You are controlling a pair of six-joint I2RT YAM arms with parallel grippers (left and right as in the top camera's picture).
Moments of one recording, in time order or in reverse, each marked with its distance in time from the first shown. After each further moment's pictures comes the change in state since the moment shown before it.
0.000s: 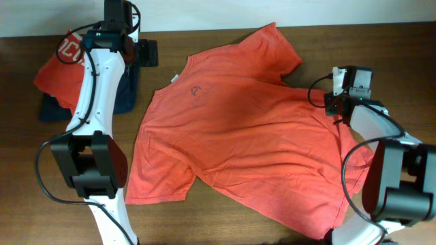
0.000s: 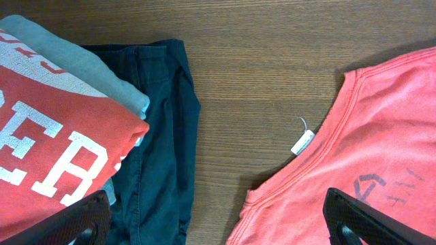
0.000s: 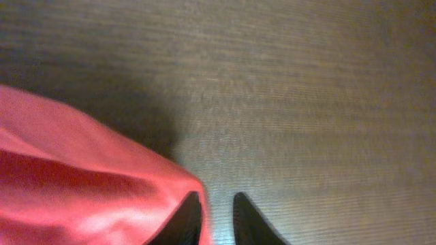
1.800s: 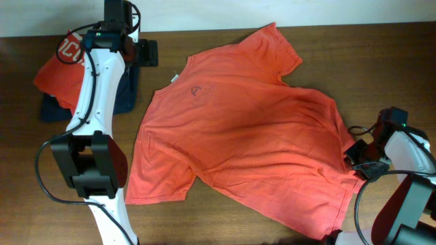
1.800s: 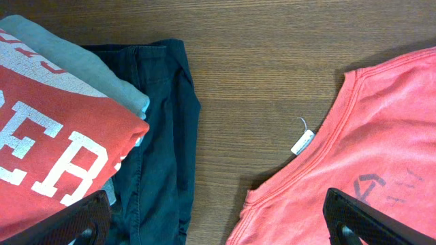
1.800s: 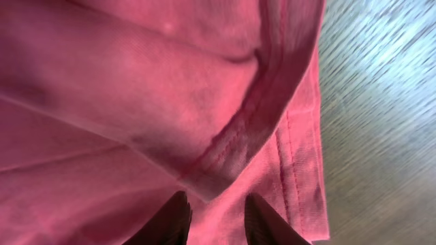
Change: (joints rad) left arm 0.000 0.000 0.000 0.000 0.000 0.000; right arm -0.276 -0.243 -0.180 -0.706 -0.149 0.782
